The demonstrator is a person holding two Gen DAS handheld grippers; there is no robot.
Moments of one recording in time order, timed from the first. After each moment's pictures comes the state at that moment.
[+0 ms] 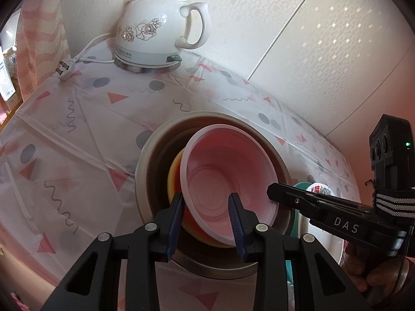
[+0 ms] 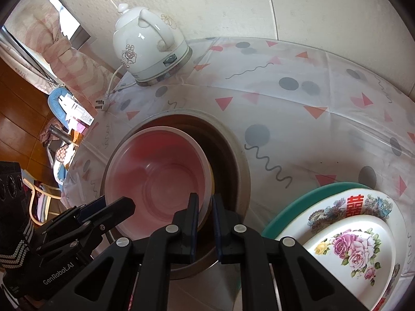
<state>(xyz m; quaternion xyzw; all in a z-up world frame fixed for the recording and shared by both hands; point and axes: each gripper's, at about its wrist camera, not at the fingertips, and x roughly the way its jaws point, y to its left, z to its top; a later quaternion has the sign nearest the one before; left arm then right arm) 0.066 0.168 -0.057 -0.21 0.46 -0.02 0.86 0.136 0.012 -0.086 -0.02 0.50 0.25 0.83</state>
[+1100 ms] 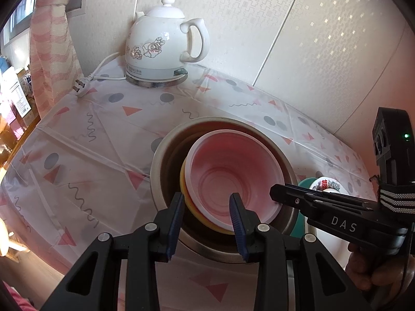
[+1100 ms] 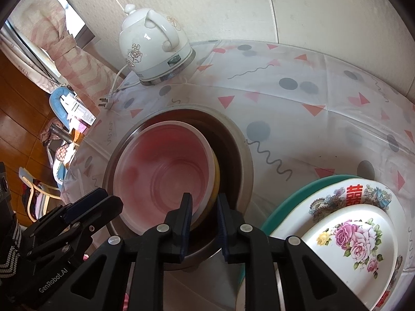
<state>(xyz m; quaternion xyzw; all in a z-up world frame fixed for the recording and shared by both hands) 0.044 0.157 -0.041 -0.16 0.44 0.01 0.88 0.121 0.010 -0.087 -0.03 0.48 0.26 0.84</state>
